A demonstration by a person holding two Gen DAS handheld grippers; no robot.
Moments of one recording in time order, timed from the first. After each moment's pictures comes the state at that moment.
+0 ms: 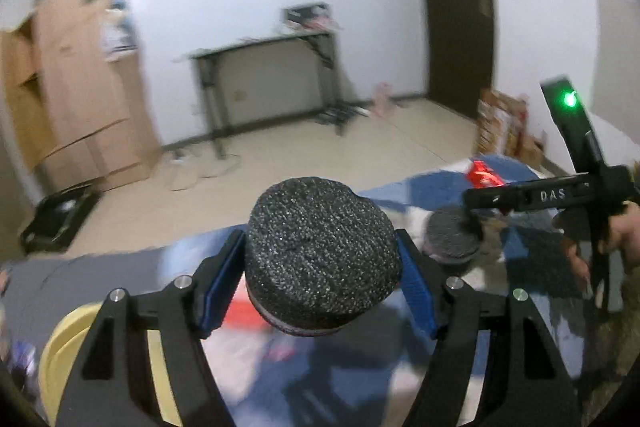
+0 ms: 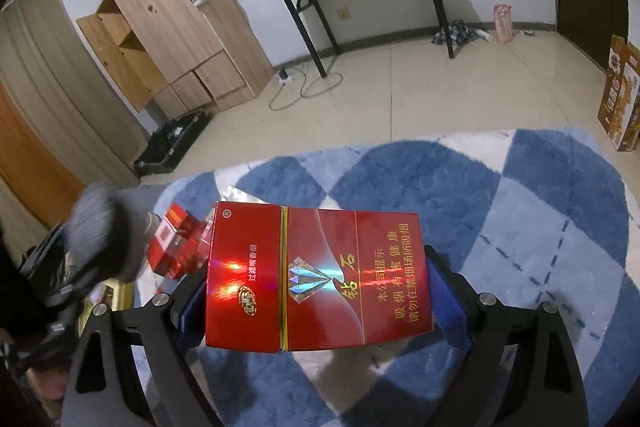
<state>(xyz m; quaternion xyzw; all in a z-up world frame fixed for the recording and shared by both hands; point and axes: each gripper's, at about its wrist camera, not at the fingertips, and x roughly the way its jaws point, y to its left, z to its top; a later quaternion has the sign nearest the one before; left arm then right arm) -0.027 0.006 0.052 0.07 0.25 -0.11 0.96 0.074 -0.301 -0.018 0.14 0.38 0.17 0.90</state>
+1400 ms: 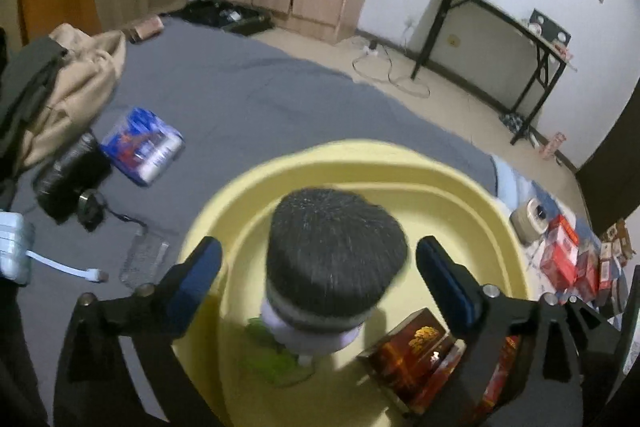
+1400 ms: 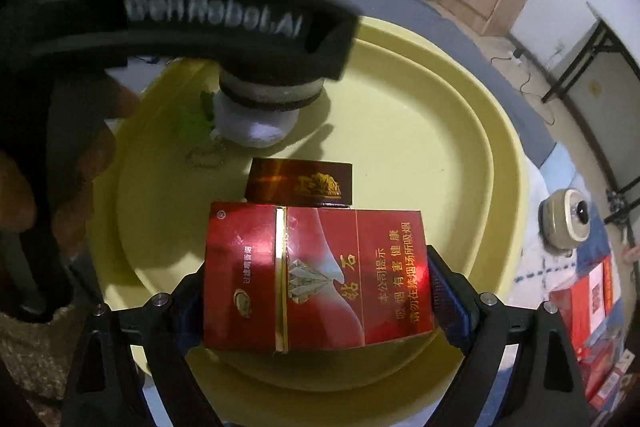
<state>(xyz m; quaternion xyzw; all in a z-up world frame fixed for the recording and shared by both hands) -0.039 0.308 -0.033 -0.18 0.38 0.17 0.89 0.003 0.175 -0.074 -0.31 0.41 0.40 0.76</state>
